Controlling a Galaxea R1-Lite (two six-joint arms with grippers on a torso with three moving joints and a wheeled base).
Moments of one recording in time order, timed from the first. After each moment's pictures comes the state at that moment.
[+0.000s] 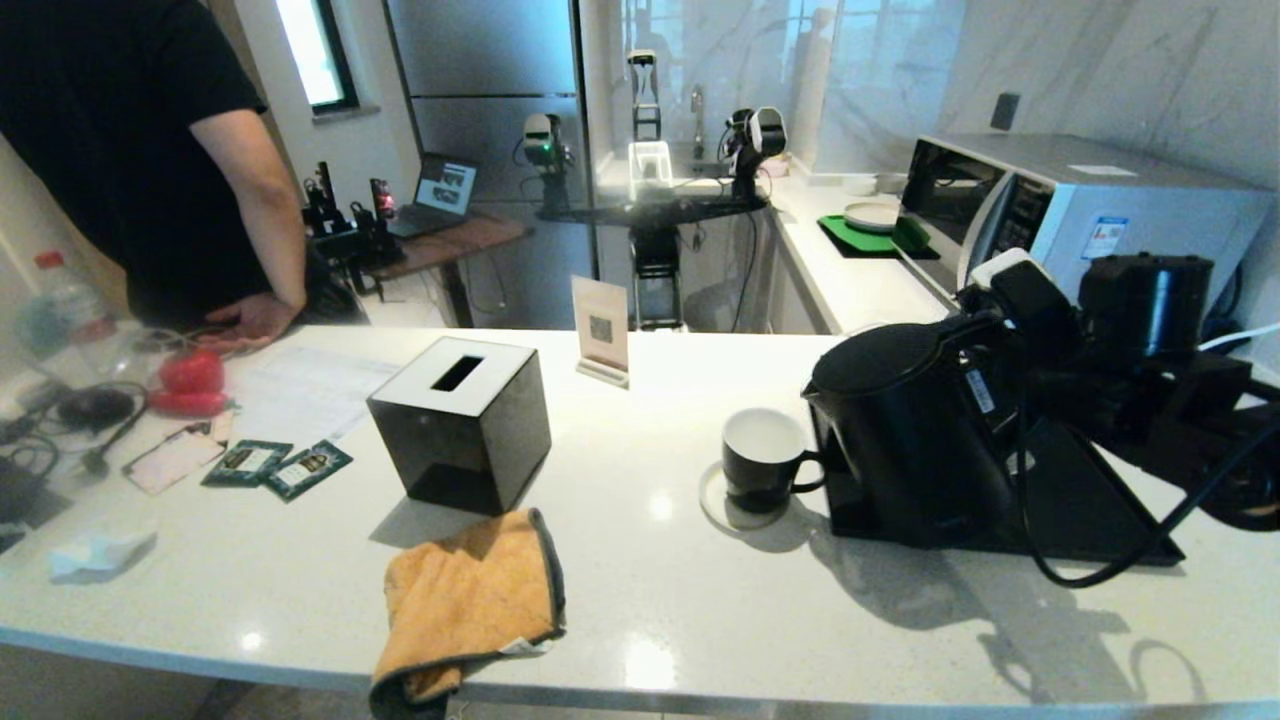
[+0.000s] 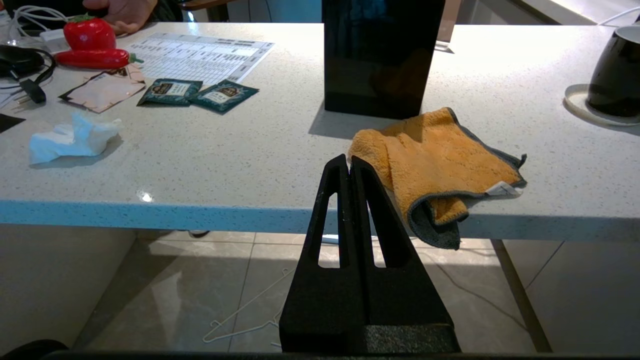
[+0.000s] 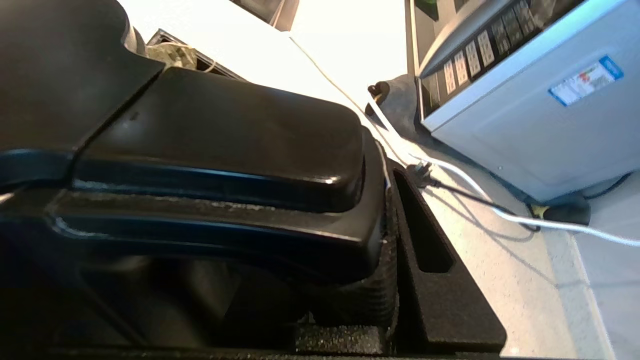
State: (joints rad) left arm 0.00 0.00 0.00 -0.01 -0.01 -0.01; right arm 0.19 1.76 -0.89 -0.68 -0.30 -0.49
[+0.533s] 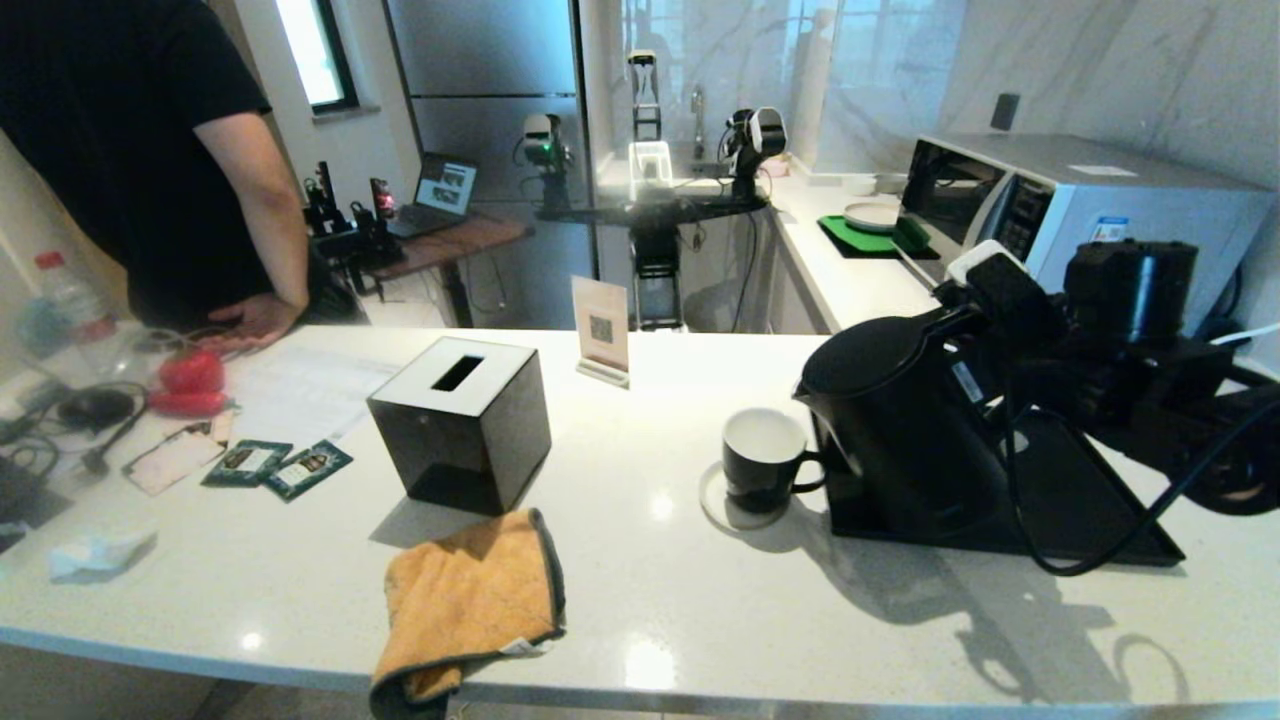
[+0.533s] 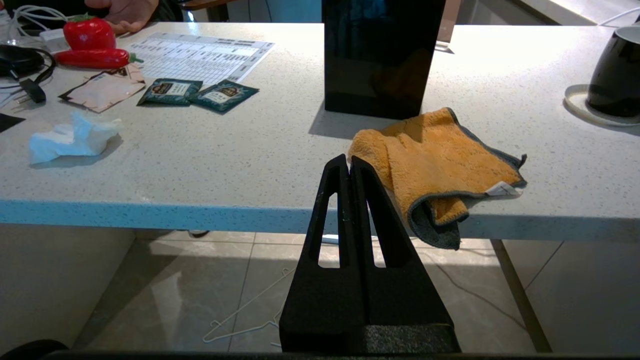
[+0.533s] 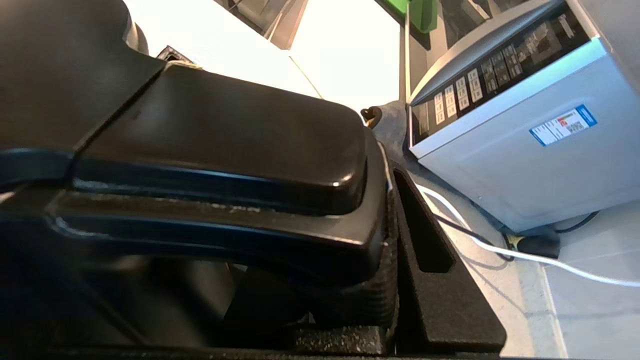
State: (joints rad) left arm 0.00 0.00 0.00 -0.01 -0.01 -0.01; right arm 0.22 1.78 -0.94 -0.67 -0.30 -0.59
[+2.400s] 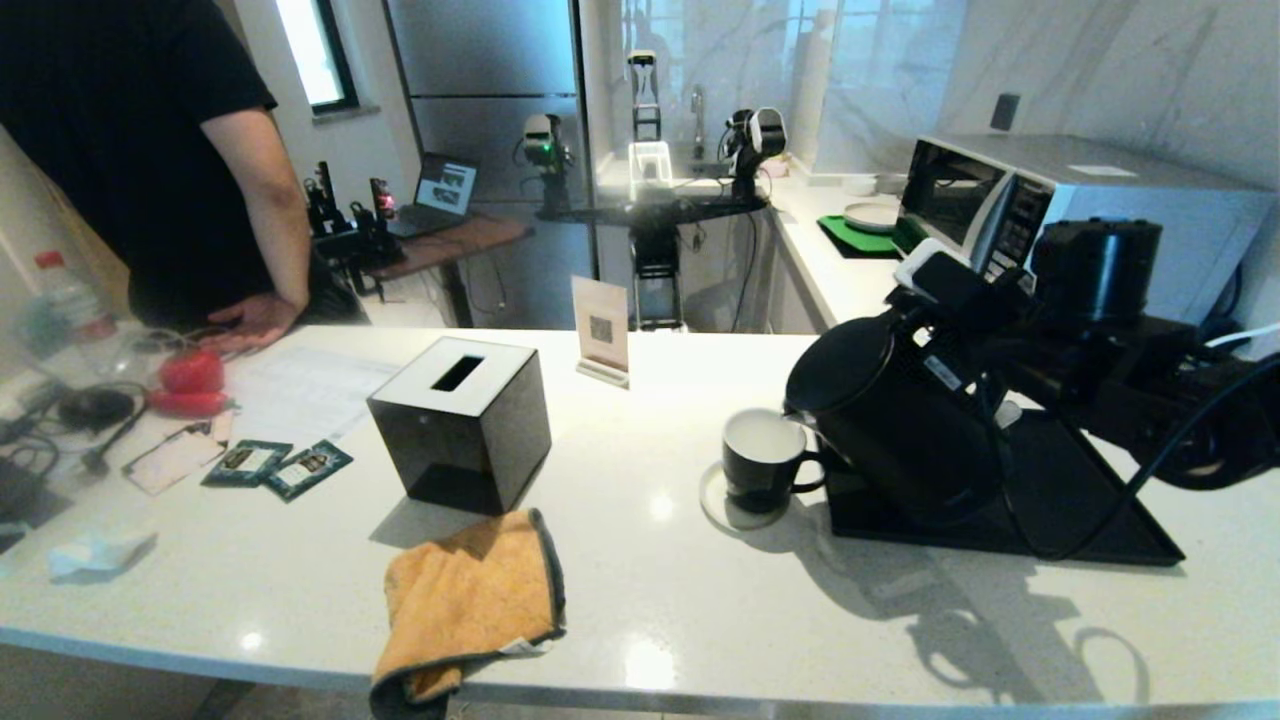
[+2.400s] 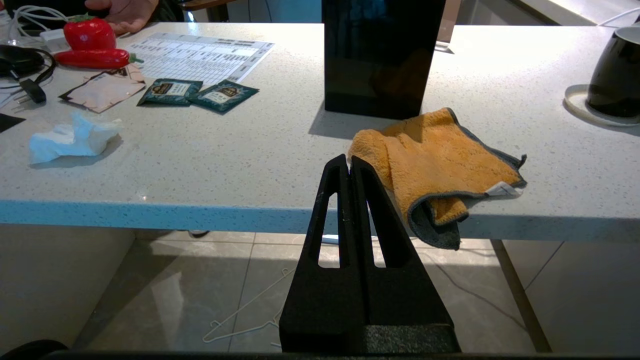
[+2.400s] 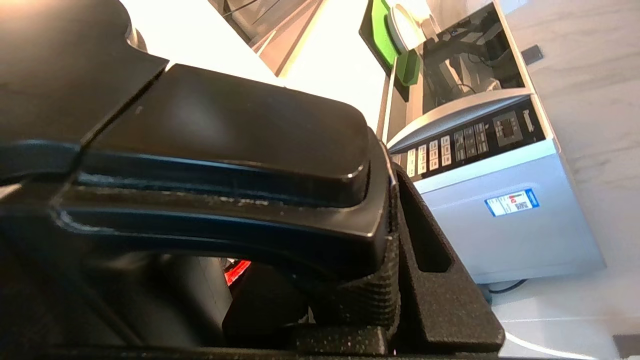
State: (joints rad) left arm 0.00 0.00 0.00 -0.01 -0.01 -0.01; right arm 0.26 1.81 -1.04 -0.65 -0.29 -0.82
